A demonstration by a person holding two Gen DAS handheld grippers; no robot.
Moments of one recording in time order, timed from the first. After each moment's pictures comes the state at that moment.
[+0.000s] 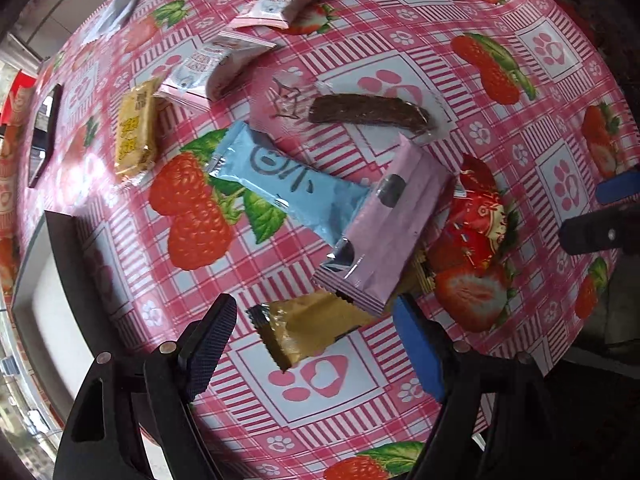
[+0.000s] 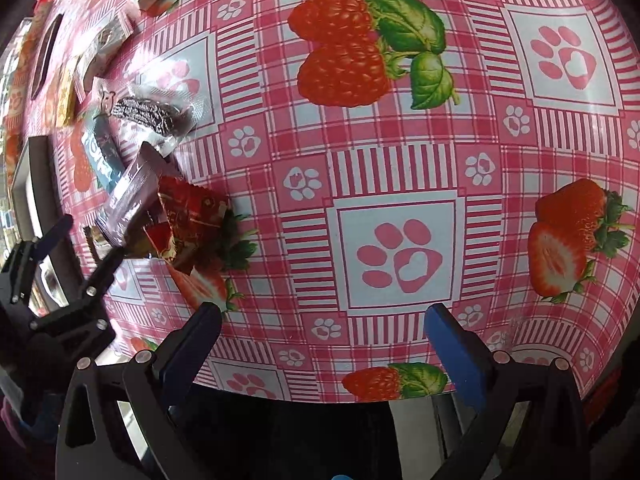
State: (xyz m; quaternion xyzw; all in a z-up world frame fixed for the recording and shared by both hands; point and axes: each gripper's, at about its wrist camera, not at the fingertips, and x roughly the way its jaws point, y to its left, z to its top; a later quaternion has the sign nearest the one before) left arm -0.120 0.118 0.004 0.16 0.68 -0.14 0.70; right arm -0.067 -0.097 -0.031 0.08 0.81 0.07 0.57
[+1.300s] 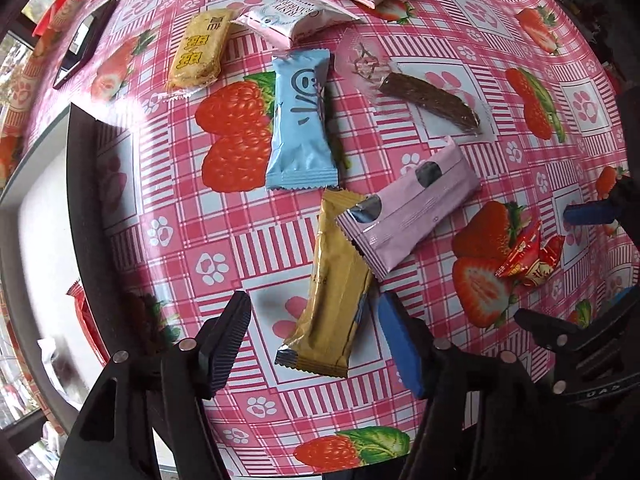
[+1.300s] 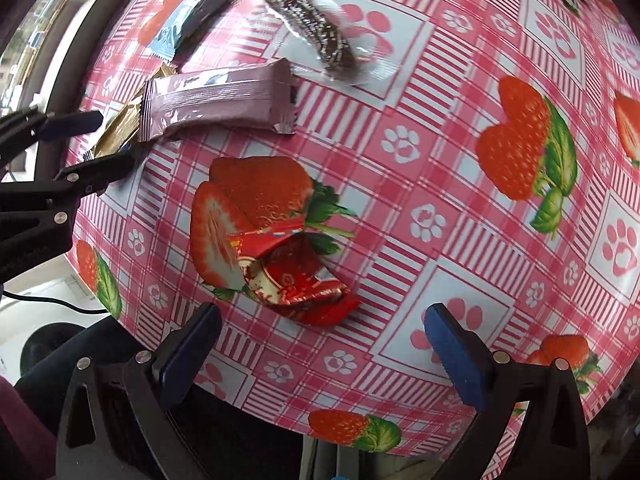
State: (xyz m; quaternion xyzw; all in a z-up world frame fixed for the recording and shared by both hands) left arm -0.127 0.158 0.008 0.07 0.70 -0.06 0.71; right arm -0.050 -0.038 -0.029 -0.20 0.74 0.23 0.60
